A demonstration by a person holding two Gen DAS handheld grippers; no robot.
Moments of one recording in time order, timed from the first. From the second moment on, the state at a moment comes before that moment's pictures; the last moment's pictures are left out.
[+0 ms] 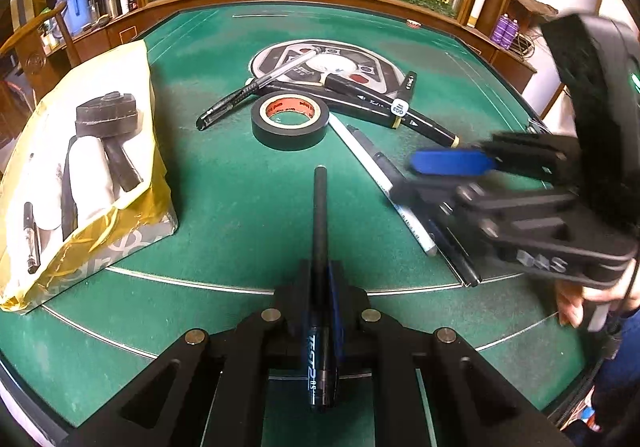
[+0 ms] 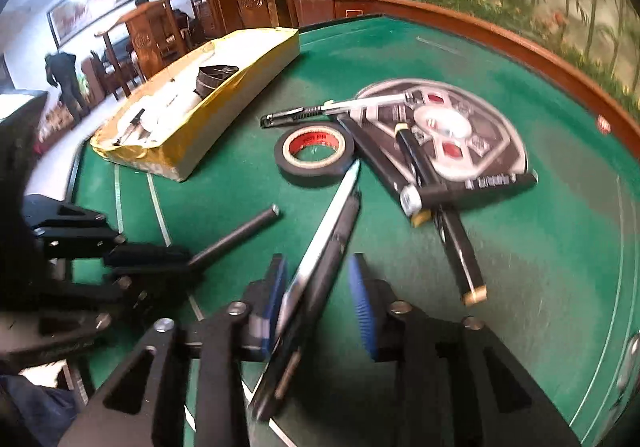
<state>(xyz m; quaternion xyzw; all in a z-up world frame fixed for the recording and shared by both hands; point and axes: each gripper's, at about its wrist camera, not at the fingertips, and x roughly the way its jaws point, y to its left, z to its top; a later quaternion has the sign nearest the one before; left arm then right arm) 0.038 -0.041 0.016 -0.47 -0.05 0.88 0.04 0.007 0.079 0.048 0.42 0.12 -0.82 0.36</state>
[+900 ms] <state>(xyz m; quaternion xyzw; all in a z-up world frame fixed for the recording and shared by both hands) 0.042 -0.053 0.014 -0.45 -0.07 0.89 0.02 0.010 0.090 0.046 0.44 0.12 -0.82 0.34</state>
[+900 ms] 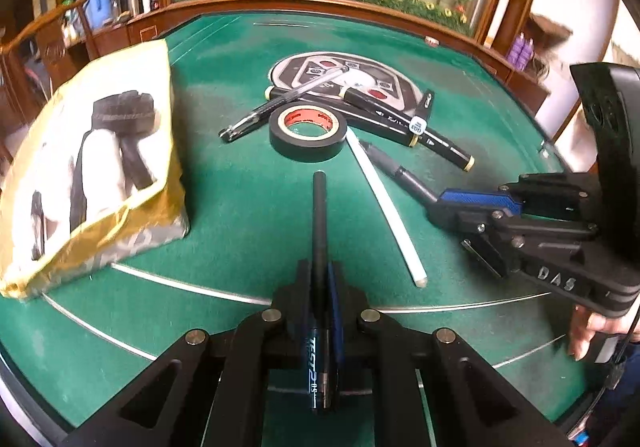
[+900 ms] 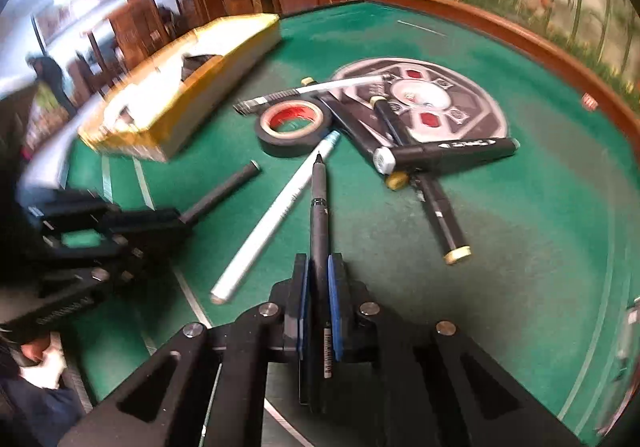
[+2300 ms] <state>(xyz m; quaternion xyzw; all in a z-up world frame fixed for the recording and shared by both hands) 0.044 -0.248 0.060 -0.33 -0.26 0.90 -0.11 -0.023 -0.073 0.102 0.46 -0.07 -0.74 0.48</state>
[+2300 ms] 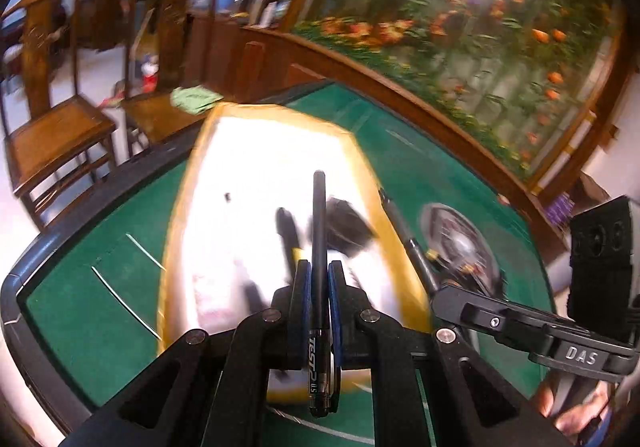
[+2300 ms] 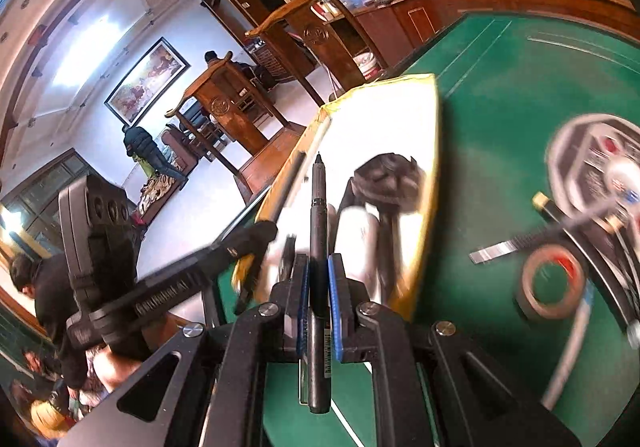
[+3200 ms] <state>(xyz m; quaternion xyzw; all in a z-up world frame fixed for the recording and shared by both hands) 0.003 -0.283 0.035 -0.36 -0.28 0.88 -0.14 -0.073 -0.164 0.074 0.49 -0.05 -0.75 0.43</state>
